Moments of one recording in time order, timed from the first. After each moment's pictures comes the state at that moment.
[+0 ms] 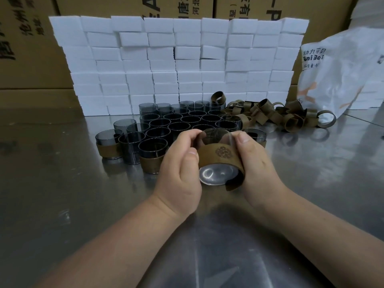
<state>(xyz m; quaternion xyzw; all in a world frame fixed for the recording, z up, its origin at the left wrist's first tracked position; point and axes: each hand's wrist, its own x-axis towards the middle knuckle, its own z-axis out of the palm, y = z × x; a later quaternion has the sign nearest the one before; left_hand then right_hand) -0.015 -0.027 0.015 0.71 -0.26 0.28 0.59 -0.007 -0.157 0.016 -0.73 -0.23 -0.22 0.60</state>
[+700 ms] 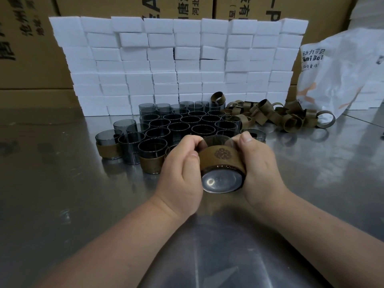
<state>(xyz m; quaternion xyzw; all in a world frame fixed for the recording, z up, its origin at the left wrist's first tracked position) -0.016 -0.028 0.013 0.74 -0.26 0.29 0.55 -0.009 -0.156 0.018 -0.73 -0.19 -0.26 0.60</state>
